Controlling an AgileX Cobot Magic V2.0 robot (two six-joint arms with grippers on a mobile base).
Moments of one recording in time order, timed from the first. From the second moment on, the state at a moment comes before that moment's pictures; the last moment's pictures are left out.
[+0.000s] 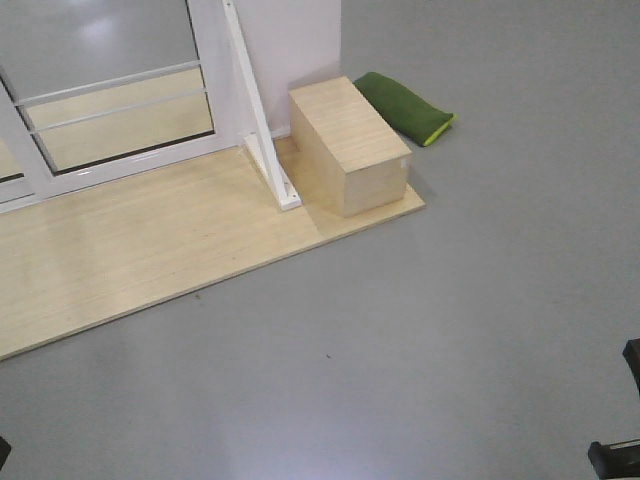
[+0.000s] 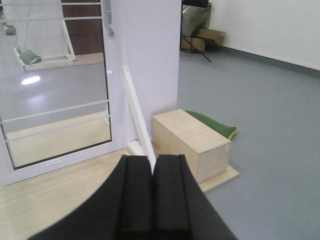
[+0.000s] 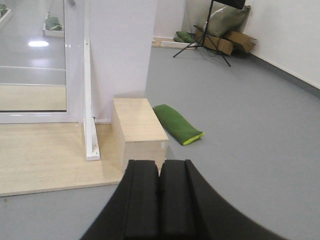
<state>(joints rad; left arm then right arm) -0.08 -0.01 0.03 -0.11 0.16 0.08 0.08 -0.01 0.03 0.01 0.22 -0.19</state>
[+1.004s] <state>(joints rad) -0.08 -0.01 0.03 -0.11 0.16 0.08 0.08 -0.01 0.03 0.01 0.22 -0.19</state>
